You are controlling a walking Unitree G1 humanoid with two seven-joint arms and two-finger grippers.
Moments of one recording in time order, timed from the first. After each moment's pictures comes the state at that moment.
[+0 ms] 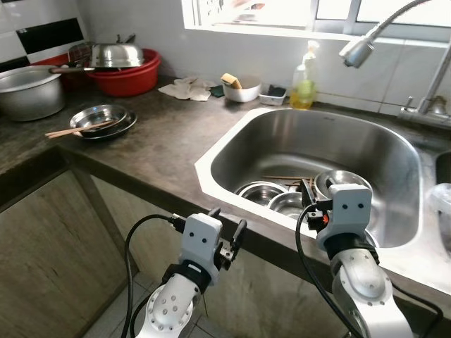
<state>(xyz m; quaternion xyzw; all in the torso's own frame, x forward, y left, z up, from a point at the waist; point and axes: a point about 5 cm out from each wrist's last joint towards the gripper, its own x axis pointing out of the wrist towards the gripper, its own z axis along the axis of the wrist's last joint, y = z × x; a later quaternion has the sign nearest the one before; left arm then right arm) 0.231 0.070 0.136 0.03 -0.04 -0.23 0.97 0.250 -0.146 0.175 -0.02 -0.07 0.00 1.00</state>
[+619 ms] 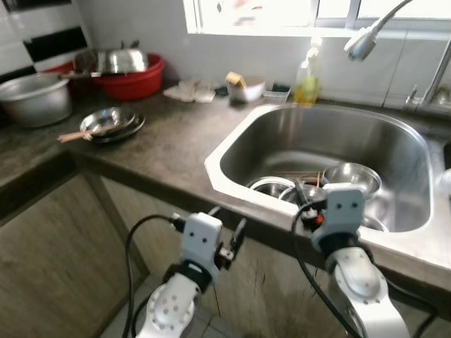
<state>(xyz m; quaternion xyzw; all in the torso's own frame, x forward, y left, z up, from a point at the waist) 0.228 0.065 0.135 0.02 -0.03 -0.24 0.97 0.251 -0.144 0.174 -0.02 -0.07 0.01 1.00</state>
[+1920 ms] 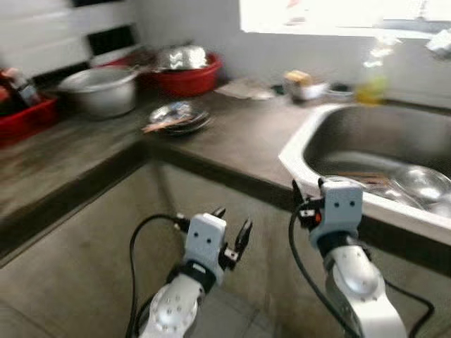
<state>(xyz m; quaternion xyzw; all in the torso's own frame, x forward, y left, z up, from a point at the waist) 0.228 0.071 0.134 0.03 -0.03 -0.23 0.97 0.254 -0.129 0.178 -0.02 -0.07 0.03 1.00</state>
